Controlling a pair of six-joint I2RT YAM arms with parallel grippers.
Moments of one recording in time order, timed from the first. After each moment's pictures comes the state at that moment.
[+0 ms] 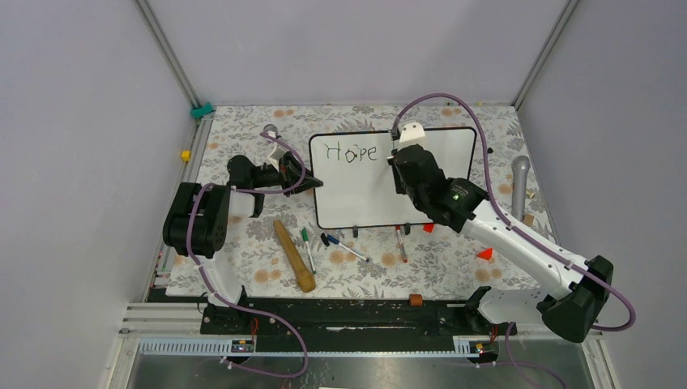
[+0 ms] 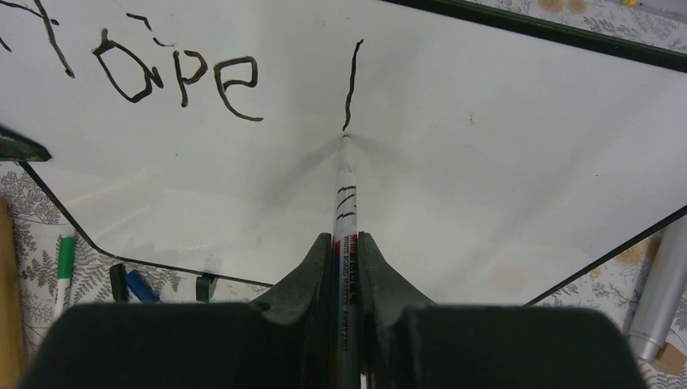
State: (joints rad) left arm -0.10 1.82 0.73 1.39 1.37 -0.52; right arm 0.81 1.25 1.20 -0.53 0.55 0.21
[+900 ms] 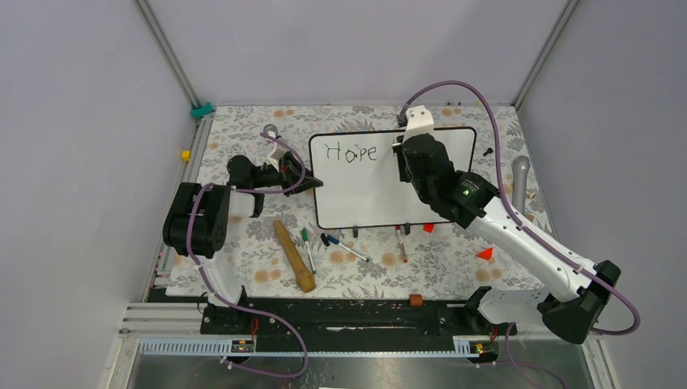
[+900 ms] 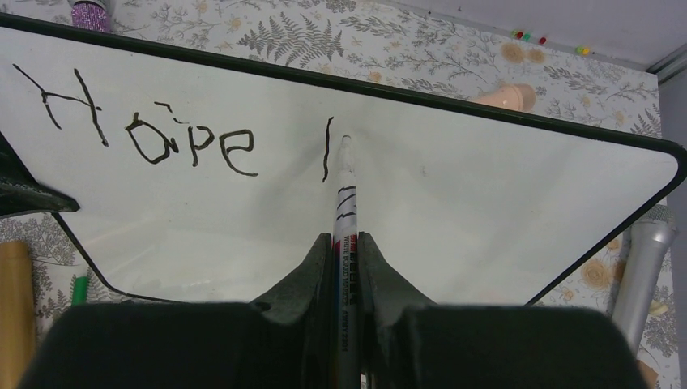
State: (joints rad) left arm -0.10 1.82 0.73 1.39 1.37 -0.52; right arm 0.80 1.23 1.30 -0.54 0.59 0.16
